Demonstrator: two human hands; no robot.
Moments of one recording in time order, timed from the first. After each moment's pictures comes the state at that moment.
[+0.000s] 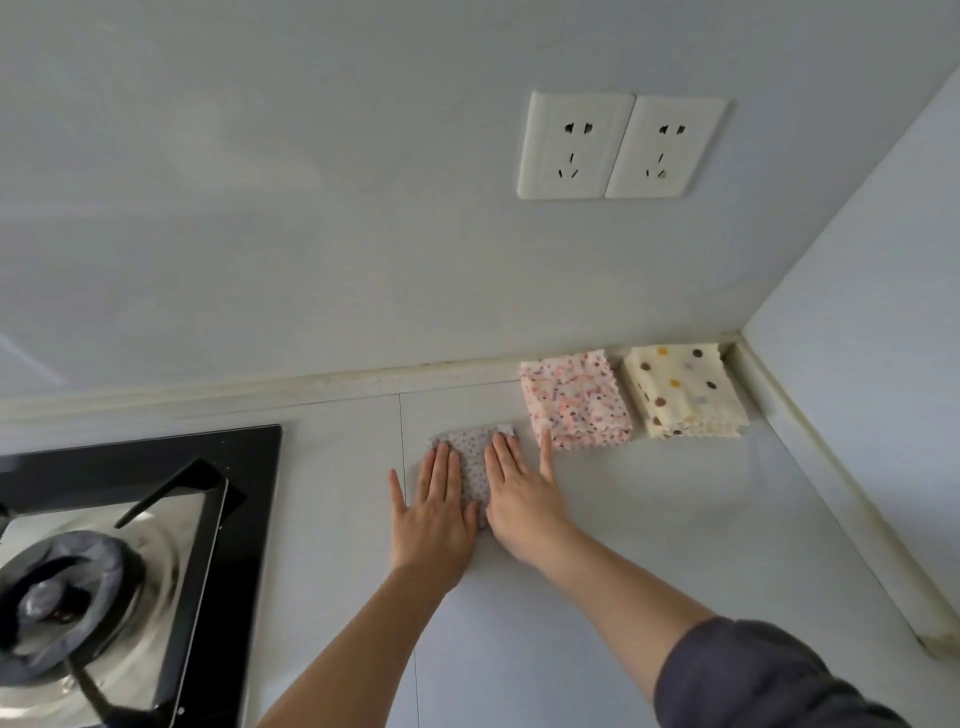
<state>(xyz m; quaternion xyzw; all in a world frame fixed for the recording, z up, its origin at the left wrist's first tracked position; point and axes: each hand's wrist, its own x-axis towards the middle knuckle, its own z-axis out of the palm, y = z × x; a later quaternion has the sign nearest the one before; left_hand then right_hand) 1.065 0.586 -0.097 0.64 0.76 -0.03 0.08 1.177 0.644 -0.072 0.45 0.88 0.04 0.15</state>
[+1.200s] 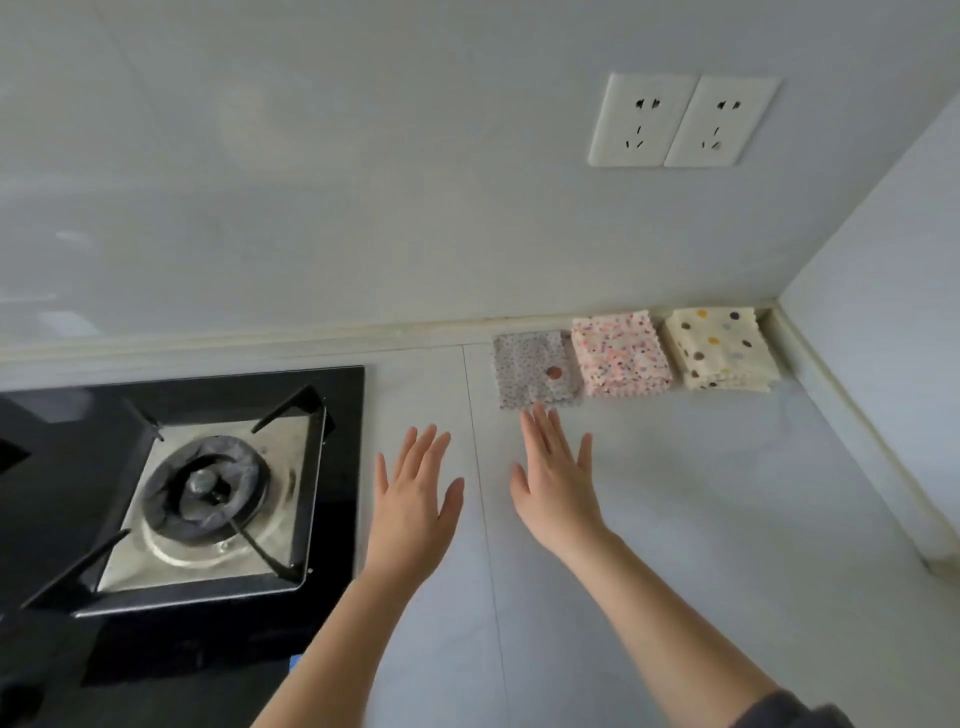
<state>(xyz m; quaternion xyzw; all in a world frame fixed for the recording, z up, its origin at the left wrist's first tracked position) 1.001 0.453 -0.039 0.60 0.74 0.27 0.13 1.153 0.533 -0.022 0.53 0.83 -0.16 -0.03</state>
